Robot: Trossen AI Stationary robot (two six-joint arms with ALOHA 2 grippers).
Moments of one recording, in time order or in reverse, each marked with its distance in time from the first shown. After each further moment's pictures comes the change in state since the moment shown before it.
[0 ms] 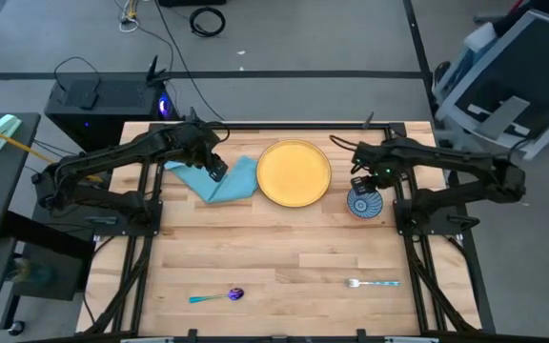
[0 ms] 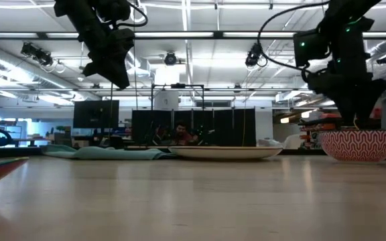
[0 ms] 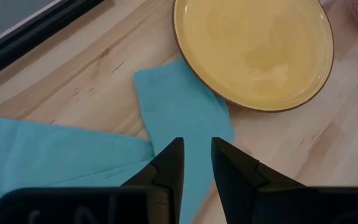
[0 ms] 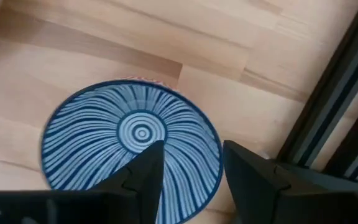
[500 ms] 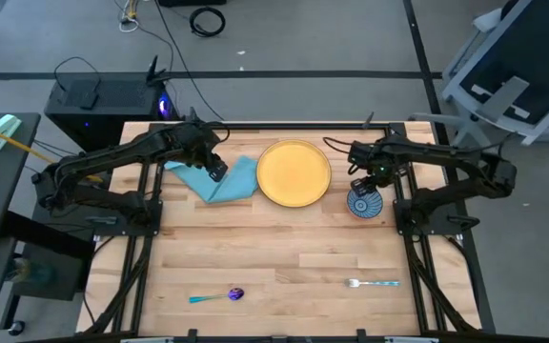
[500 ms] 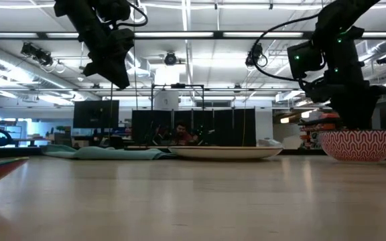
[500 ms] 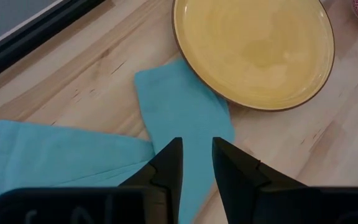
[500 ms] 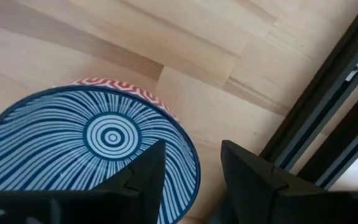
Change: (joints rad) left arm 0.001 0.000 0.000 0.000 0.000 0.010; right arm -0.041 0.097 0.000 0.001 0.025 -0.151
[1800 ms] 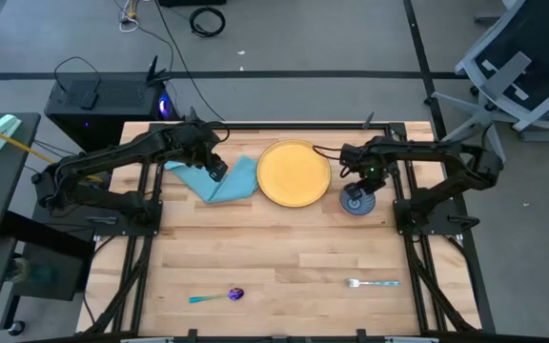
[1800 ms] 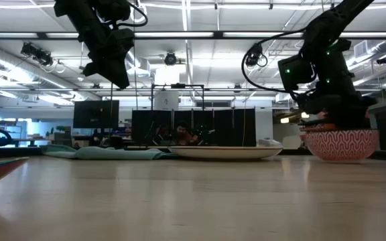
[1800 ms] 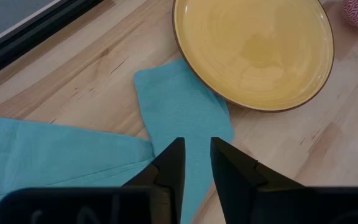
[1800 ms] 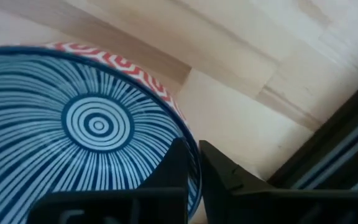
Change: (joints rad) left arm 0.000 0.000 0.001 -0.001 0.000 -0.012; right arm 0.001 0.151 0.003 0.083 -0.026 -0.066
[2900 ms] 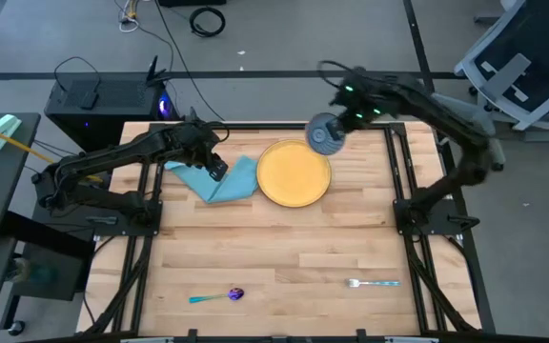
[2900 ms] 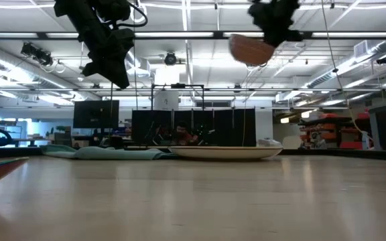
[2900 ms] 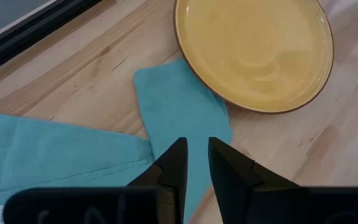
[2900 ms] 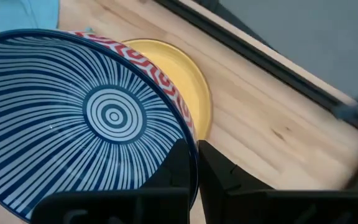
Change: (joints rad) left arm 0.000 0.000 0.000 0.000 0.000 -0.024; right arm -0.046 0.111 0.989 -0.236 0.008 -0.188
